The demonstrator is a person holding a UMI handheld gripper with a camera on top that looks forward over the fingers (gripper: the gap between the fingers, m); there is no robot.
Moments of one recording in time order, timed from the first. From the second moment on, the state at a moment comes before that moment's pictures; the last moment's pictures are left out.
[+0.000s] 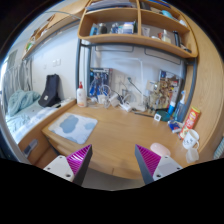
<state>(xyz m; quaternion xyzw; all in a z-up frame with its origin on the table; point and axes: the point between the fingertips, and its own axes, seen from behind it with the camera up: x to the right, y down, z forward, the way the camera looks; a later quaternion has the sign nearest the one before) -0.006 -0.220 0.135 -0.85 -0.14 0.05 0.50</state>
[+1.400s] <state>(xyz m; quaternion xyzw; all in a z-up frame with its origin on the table) 0.249 -0.021 -0.017 -0.91 0.02 0.04 0.40</state>
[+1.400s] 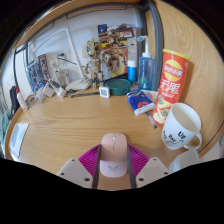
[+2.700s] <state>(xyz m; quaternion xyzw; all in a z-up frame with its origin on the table) -0.237 0.034 0.161 -0.89 -0.02 0.09 0.45</state>
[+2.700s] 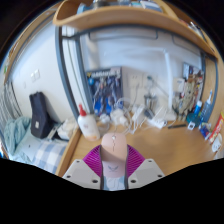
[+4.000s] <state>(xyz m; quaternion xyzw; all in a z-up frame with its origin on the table) -0.037 -0.079 0.294 -0.89 0.01 0.06 0.46</state>
